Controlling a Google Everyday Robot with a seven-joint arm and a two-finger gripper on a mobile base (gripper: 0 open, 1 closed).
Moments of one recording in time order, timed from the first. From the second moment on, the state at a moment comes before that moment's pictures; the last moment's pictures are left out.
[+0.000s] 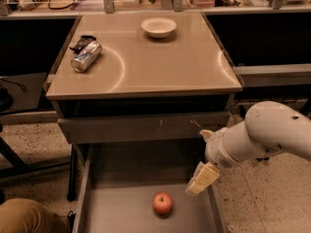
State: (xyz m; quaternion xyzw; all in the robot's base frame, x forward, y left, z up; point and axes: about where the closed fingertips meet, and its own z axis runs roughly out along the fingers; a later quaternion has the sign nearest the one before) arm 0.447 -0.120 0.688 -0.56 0.78 0.14 0.24
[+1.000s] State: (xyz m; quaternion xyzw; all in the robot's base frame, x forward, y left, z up) arm 0.454 -0.099 0.604 -0.55 0.78 0.19 0.22
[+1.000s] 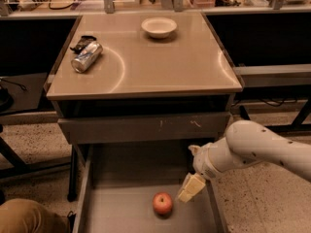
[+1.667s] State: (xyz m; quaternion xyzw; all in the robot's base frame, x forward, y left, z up) arm 0.454 -0.086 0.534 -0.52 0.79 0.22 0.23
